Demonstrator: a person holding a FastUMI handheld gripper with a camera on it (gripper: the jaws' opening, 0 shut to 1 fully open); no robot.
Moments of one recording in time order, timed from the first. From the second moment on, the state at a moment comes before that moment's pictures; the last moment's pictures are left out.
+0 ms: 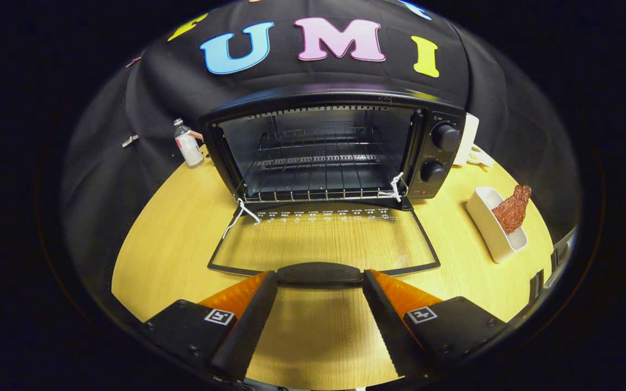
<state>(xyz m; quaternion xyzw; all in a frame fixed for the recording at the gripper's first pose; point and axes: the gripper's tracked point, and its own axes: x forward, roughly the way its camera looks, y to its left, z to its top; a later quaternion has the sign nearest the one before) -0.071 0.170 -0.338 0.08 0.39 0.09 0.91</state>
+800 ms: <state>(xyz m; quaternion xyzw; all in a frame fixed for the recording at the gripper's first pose) -0.063 0.069 -0.224 0.18 0.29 0.18 0.92</state>
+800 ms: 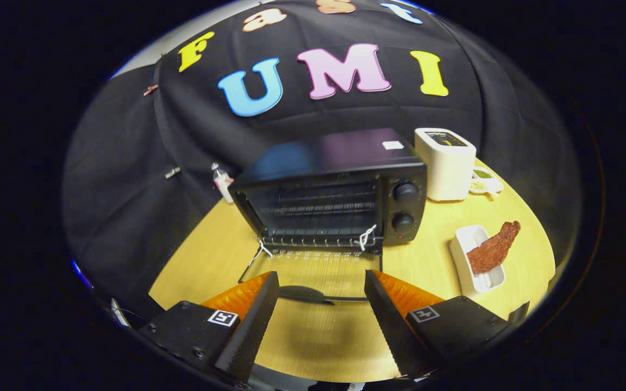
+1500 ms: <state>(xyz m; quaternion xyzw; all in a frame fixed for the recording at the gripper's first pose) 0.002 -0.166 -0.242 0.32 0.25 0.09 0.91</state>
